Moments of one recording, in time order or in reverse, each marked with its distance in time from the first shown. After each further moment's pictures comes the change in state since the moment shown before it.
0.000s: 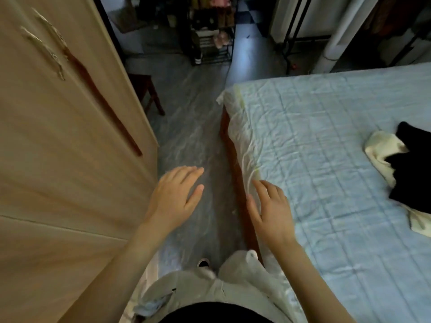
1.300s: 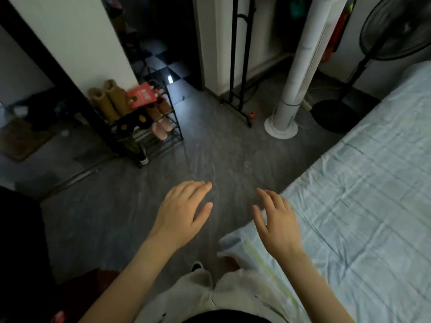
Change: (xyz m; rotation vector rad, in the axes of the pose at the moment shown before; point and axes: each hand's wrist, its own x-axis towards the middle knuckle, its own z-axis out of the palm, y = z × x) left_hand 0.951 -0.316 0.094 0.009 -0.381 0.428; right_hand 0.906 0.024 0.050 0.008 0.213 0.471
